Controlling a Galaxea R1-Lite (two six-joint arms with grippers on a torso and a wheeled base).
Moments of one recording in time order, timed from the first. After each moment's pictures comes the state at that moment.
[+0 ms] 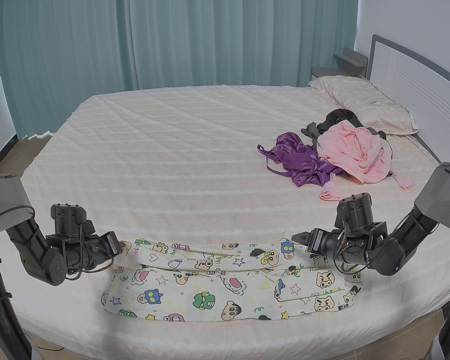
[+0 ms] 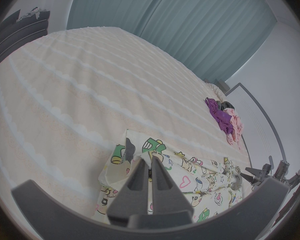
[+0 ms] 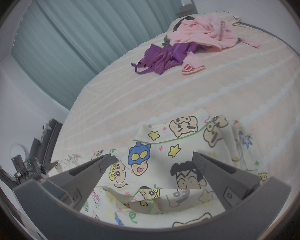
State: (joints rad) left arm -0.03 2.08 -0.53 -0.92 -0.22 -0.51; right arm 0.40 2.10 -0.73 -0.70 -0.05 0.63
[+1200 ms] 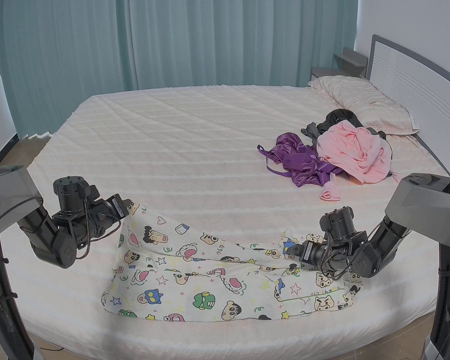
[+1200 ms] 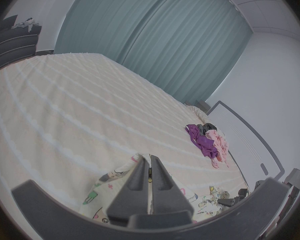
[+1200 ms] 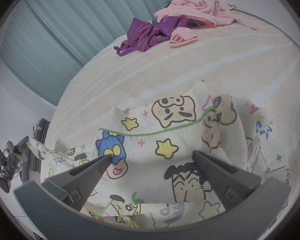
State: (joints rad) left arm -0.05 2.13 -0.72 -1.09 -0.21 -0.54; right arm 0.39 2.30 -0.84 -0.66 -0.05 0.67
